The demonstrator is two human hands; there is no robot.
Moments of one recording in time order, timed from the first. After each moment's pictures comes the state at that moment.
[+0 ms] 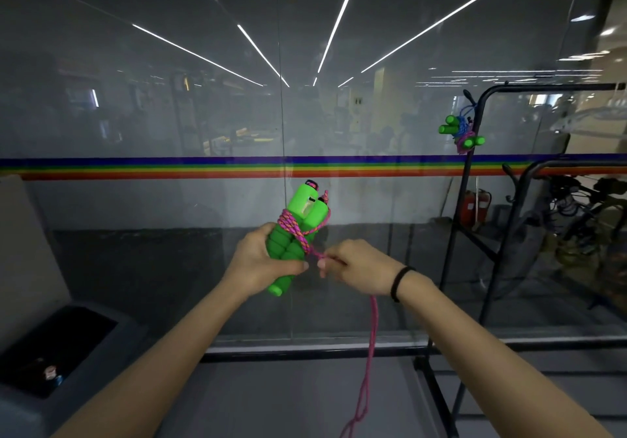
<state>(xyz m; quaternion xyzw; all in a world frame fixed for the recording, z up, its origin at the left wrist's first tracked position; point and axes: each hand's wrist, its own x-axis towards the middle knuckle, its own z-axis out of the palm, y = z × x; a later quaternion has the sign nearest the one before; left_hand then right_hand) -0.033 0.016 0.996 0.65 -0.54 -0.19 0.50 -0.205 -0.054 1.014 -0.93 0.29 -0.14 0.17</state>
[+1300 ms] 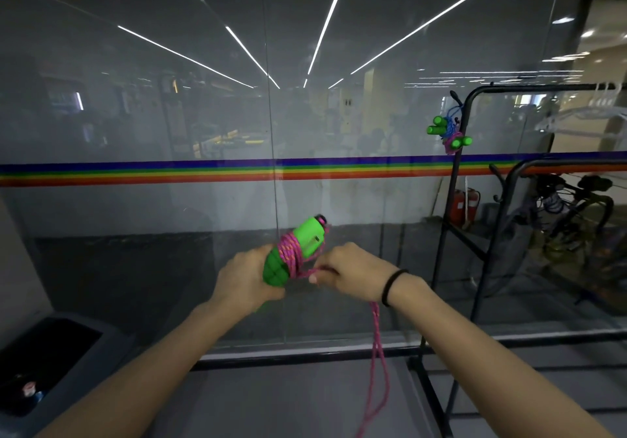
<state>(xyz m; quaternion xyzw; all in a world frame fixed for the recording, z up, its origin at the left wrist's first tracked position) -0.035 0.008 0.982 0.74 -0.60 -0.01 0.29 -0.210 -0.070 1.006 -0.95 0.25 -0.14 0.09</state>
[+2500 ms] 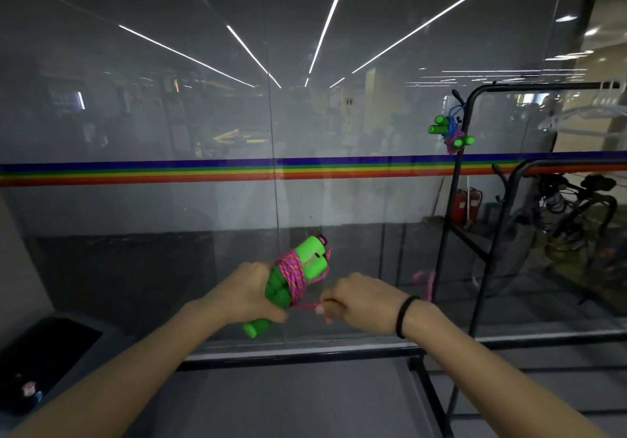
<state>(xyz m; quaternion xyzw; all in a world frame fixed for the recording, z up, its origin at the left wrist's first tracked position) -0.024 0.002 0.978 0.70 -0.68 -0.11 0.18 -0.227 -0.048 0.994 -0.95 0.28 -0.03 0.12</state>
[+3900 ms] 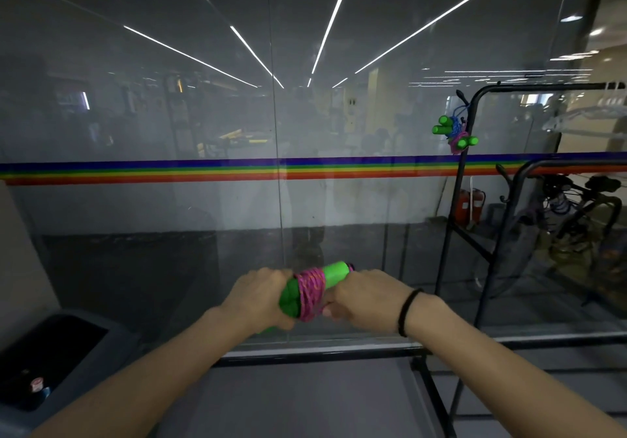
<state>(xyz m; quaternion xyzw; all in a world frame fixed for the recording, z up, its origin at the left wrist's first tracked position) -0.046 0.011 0.975 0.73 -0.68 0.04 0.07 -0.225 -0.034 1.004 -0.96 0.26 0.00 -0.03</state>
